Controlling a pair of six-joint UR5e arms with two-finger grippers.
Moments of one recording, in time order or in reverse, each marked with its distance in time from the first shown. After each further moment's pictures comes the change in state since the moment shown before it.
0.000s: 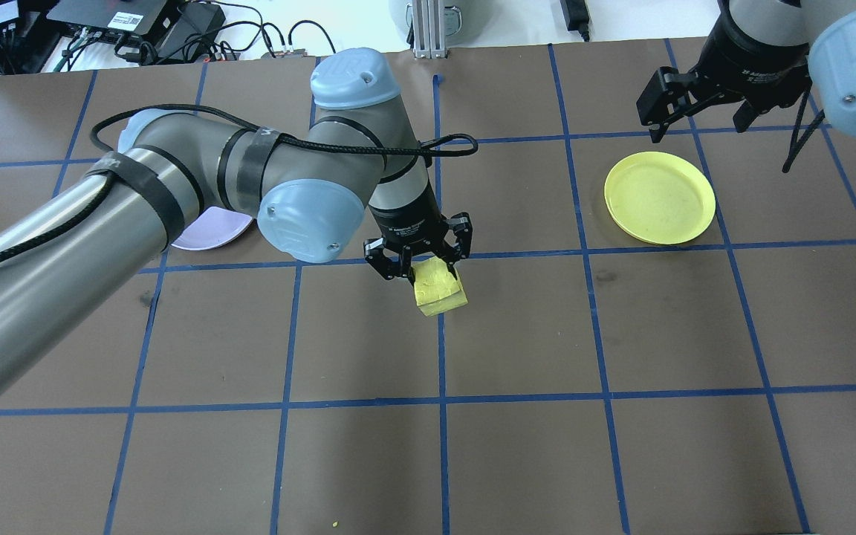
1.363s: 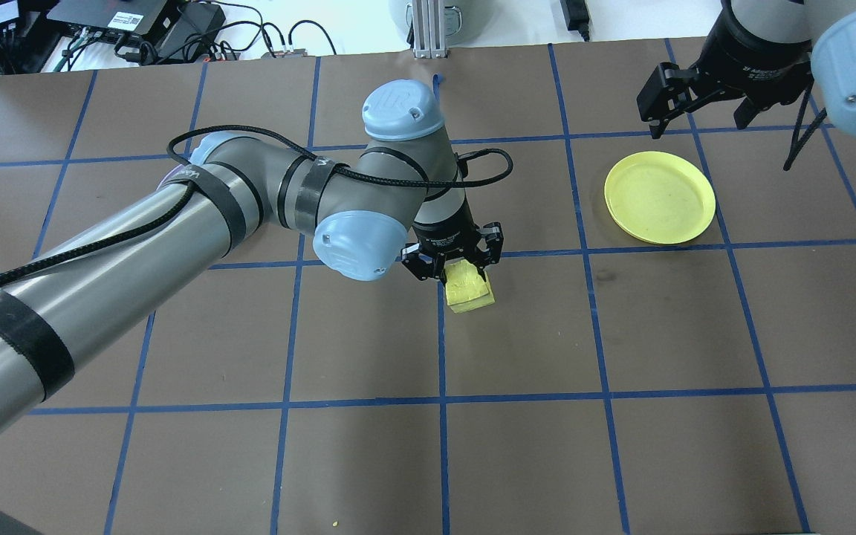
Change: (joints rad) left arm -0.062 -0.103 0.002 0.176 0.000 -0.007; right arm 0.000 -0.005 -0.001 -0.007 0.003 0.010
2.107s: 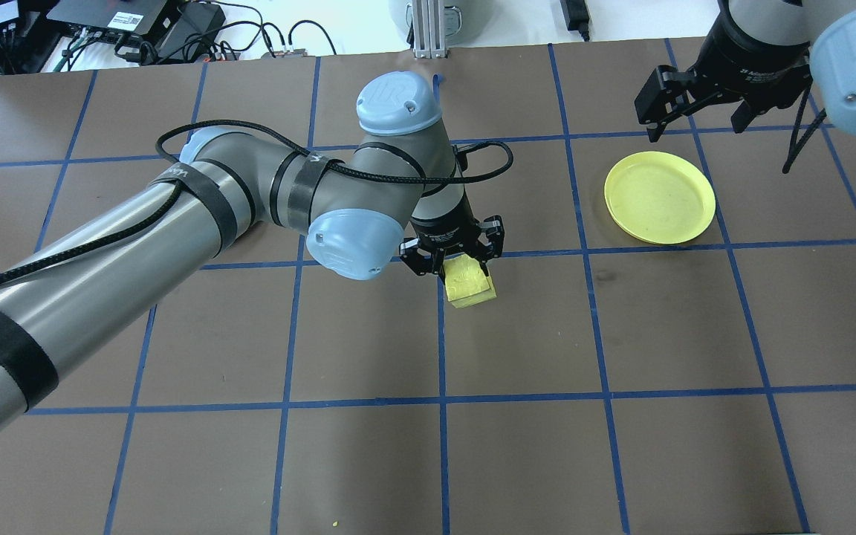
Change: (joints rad) left arm 0.001 0.025 0.000 -0.001 -0.002 -0.002; right arm 0.001 0.002 -0.001 0.013 0.006 0.004
